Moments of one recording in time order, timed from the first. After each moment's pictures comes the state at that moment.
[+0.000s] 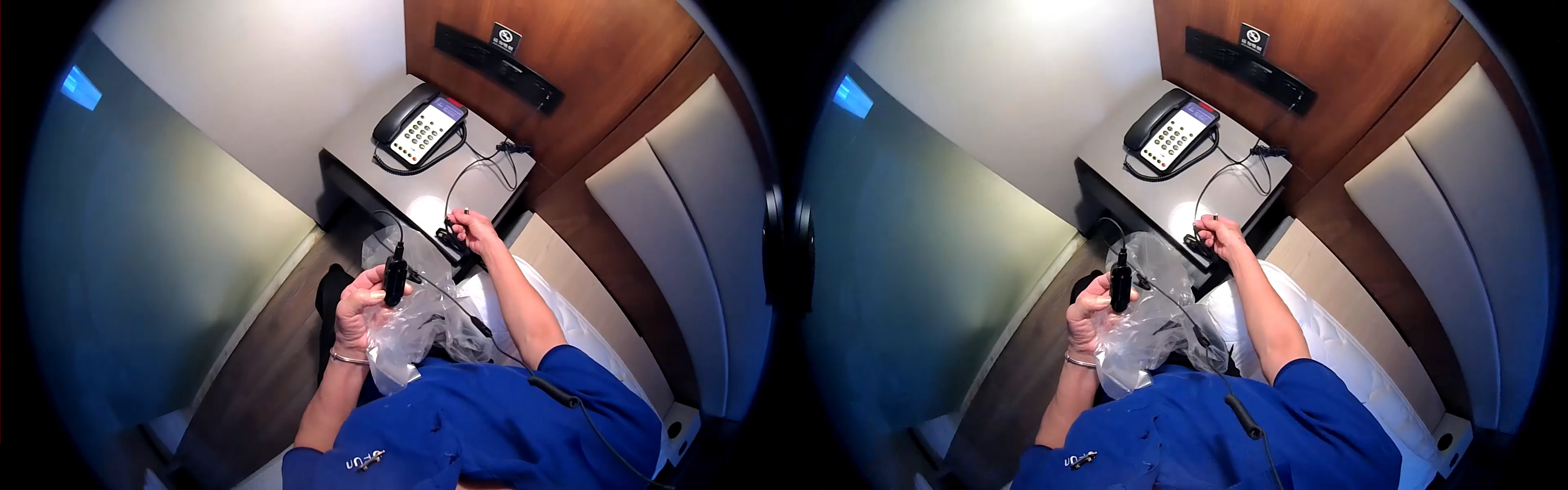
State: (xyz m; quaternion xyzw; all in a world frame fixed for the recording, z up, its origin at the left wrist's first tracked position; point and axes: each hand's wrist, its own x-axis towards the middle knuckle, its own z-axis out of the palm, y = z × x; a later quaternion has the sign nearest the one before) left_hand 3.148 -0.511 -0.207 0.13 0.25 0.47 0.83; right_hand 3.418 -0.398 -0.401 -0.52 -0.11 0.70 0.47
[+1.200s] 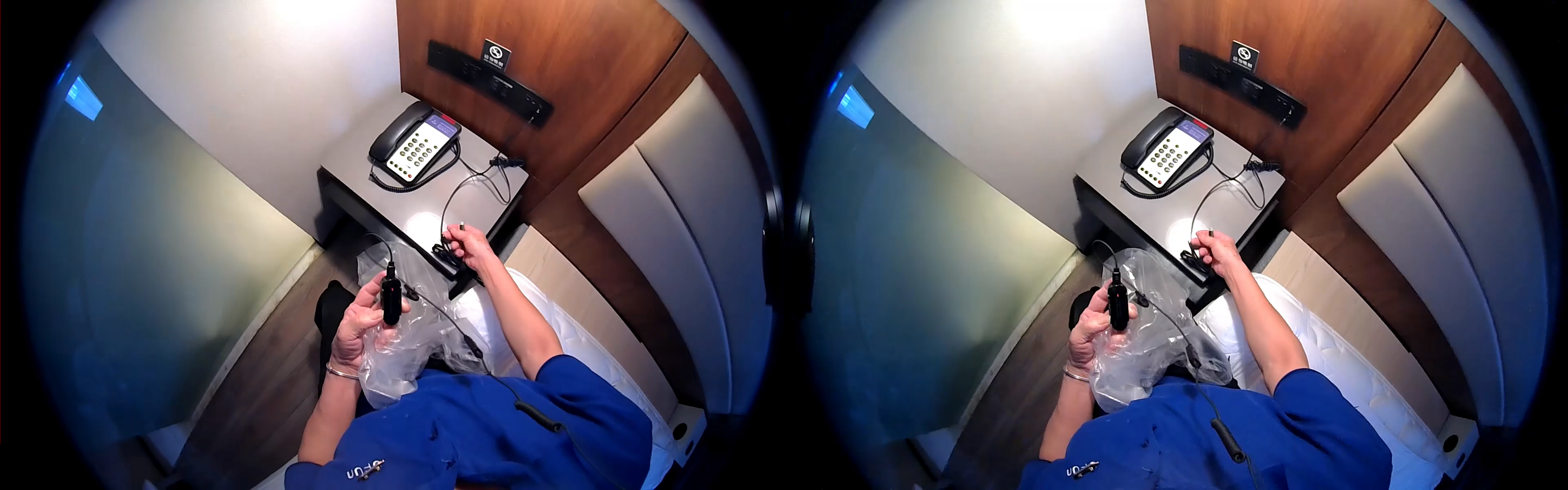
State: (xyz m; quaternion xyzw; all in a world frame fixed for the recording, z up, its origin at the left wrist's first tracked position) left_hand 3.140 -0.517 -0.213 0.15 0.19 0.44 0.86; right_hand 3.413 -0.403 -0.390 -0.53 -0.17 0.68 0.47
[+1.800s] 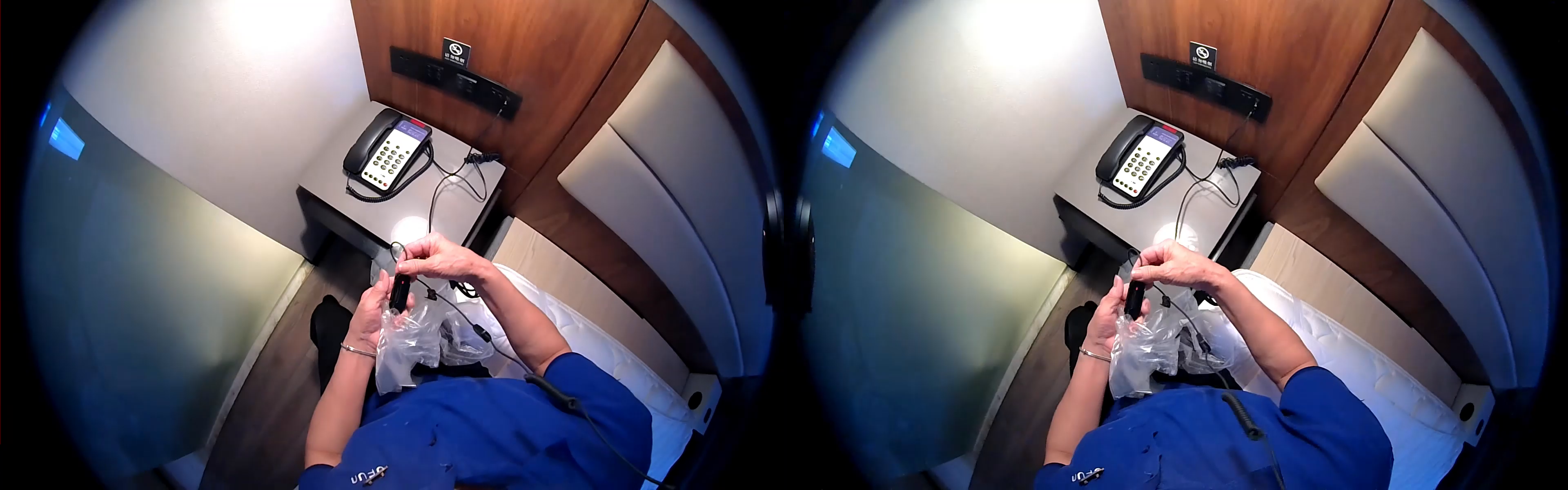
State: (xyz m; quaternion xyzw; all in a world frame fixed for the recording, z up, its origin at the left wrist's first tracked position) left_hand 3.182 -0.481 -0.258 0.17 0.29 0.32 0.89; right_hand 3.376 -0.439 -0.237 -0.38 -0.52 0.71 0.29
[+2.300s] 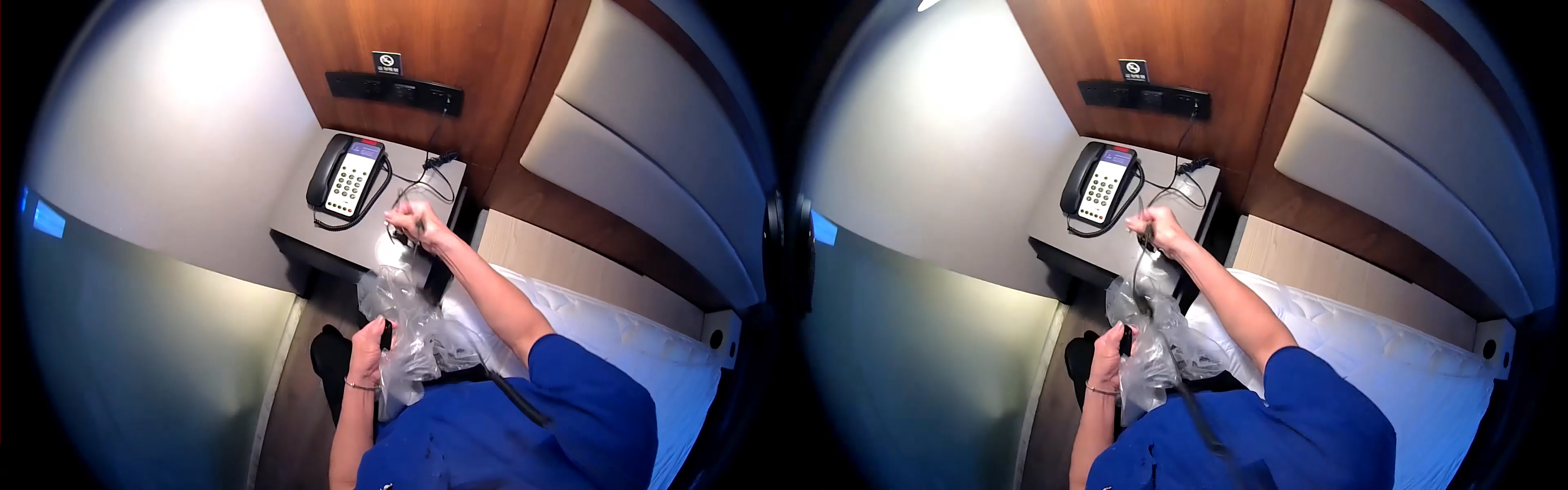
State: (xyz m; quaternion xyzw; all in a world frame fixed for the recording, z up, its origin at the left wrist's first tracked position) left_hand 3.178 -0.505 -0.289 0.33 0.46 0.30 0.77; right_hand 3.412 -0.378 -0.282 -0.52 -0.40 0.53 0.54
